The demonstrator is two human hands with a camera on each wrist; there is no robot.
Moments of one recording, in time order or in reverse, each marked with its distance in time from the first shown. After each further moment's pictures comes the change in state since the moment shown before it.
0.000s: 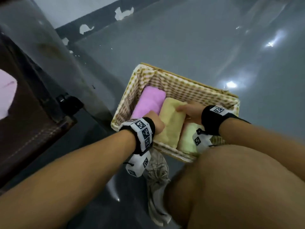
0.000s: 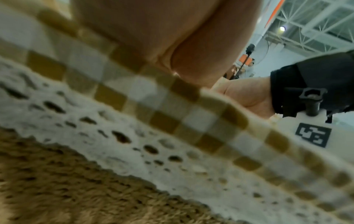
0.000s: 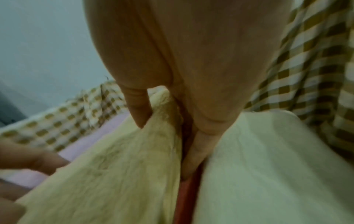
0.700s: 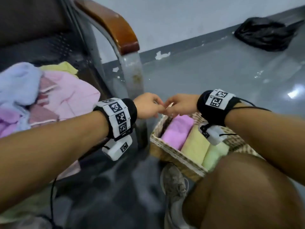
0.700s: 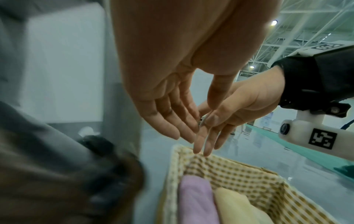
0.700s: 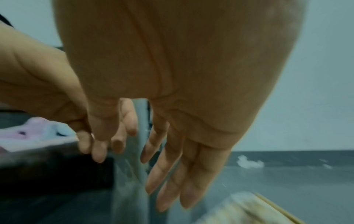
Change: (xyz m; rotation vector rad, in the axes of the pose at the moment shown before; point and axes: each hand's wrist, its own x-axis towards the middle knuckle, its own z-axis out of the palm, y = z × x) left_hand -0.118 -0.056 -0.178 -0.315 0.185 0.362; right_hand -0.150 -0.175 0.102 -1.005 -0.293 -0.590
